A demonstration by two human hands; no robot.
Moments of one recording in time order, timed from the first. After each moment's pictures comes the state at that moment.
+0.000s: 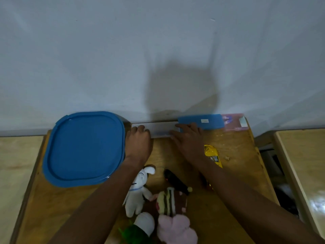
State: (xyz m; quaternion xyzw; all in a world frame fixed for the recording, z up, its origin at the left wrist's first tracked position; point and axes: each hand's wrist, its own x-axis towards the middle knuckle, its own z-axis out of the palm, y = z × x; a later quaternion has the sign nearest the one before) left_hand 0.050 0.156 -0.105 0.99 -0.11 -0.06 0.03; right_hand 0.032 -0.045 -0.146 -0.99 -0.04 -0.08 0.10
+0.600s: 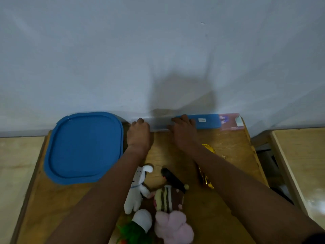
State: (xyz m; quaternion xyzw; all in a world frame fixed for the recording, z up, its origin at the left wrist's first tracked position) left_hand 0.071 0.140 -0.100 0.99 -0.07 -0.08 0.09; right_hand 0.059 -0.037 -0.122 -1.00 -0.07 0.01 0.01
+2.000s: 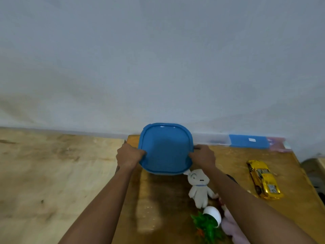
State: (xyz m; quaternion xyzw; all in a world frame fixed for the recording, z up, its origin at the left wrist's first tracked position) left_hand -0.001 0.425 -0.038 0.87 0.30 -0.11 0.37; right_hand -0.009 0.175 -0.045 -0.90 0.22 0.12 0.37
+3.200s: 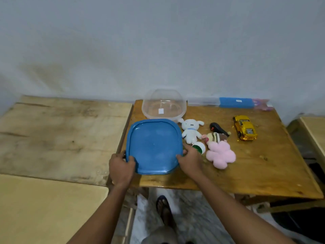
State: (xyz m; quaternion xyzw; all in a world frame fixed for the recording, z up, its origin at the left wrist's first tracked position) left_hand -0.299 0.425 -0.071 0.88 0.28 0.09 0.37; right_hand -0.276 0.199 -0.050 -0.89 0.12 0.05 0.44
